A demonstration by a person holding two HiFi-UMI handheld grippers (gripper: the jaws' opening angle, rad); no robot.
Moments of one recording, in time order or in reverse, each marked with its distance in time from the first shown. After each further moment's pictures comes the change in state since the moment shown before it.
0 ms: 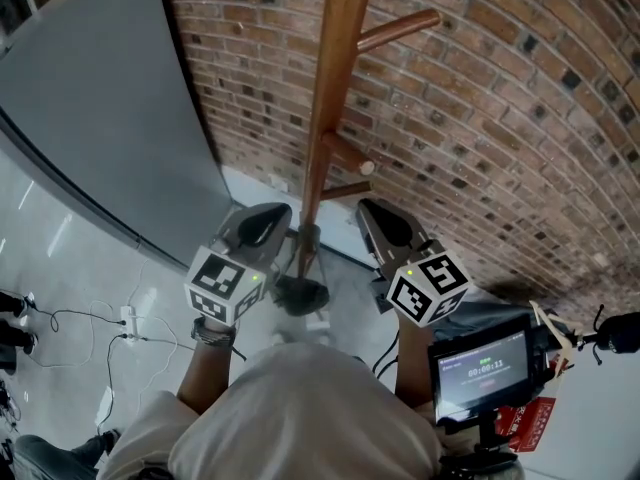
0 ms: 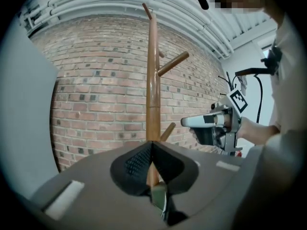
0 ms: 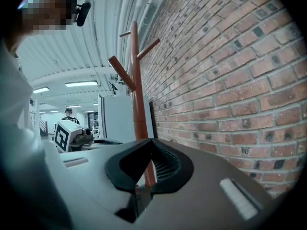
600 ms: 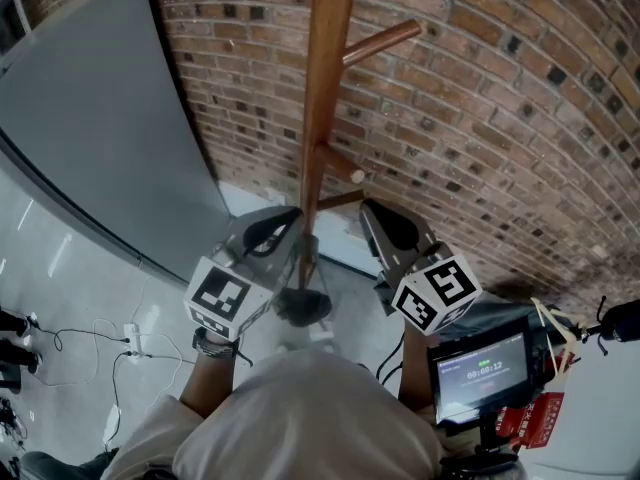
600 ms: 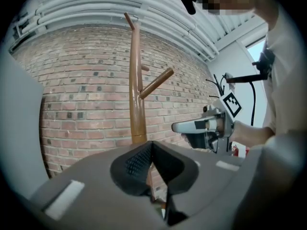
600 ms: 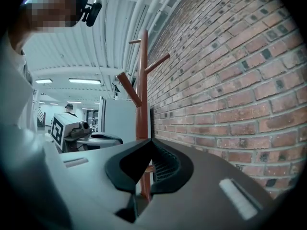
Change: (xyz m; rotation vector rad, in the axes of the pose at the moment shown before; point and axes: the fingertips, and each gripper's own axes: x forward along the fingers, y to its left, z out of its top) left arm 0.002 -0.024 0.050 0.119 -0.082 -0.085; right arm -0.009 0.007 0.035 -0.103 -0.067 -0.022
